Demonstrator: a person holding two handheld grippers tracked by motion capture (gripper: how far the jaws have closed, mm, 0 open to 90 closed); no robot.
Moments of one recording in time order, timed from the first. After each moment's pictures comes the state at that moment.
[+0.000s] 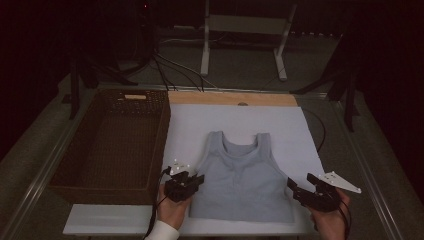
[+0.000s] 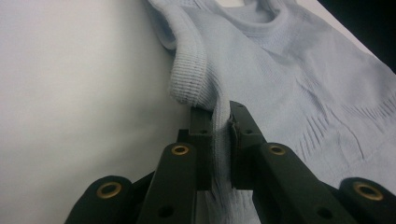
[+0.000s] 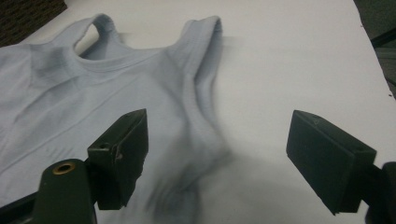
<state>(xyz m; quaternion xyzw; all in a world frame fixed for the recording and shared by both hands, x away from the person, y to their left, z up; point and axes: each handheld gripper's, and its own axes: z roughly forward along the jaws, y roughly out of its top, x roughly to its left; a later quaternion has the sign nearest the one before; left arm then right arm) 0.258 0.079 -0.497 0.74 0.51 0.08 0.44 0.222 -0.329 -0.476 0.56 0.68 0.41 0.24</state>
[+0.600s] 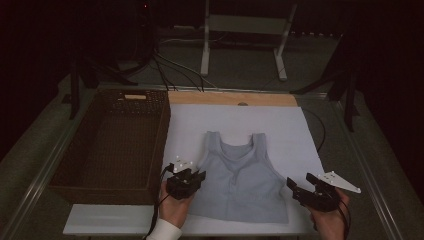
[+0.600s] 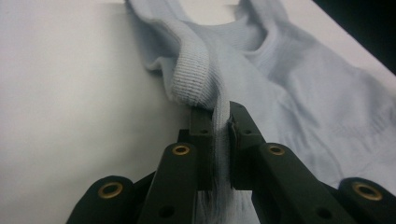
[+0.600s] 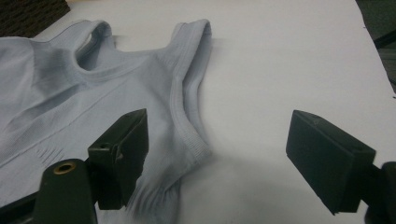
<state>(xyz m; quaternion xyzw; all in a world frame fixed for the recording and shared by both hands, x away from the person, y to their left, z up) 0.260 0.065 -0.479 0.74 0.50 0.09 0.44 0.223 -0.327 -0.475 0.56 0.68 0.41 0.24</state>
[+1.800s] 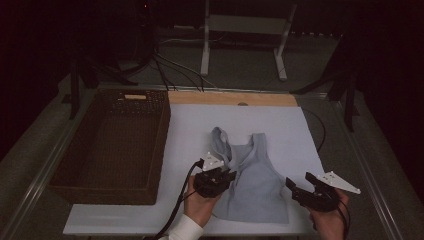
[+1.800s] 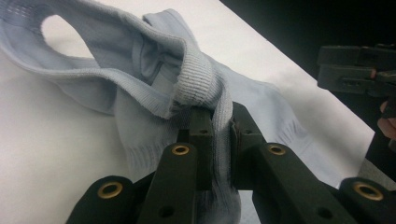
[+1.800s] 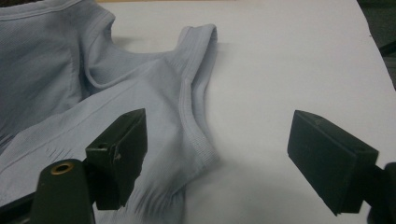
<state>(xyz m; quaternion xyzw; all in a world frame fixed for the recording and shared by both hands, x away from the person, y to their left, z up) 0.259 -0.001 -0.454 0.77 0.42 0.05 0.48 0.222 -0.326 -0.475 0.55 0.68 0.42 0.24</state>
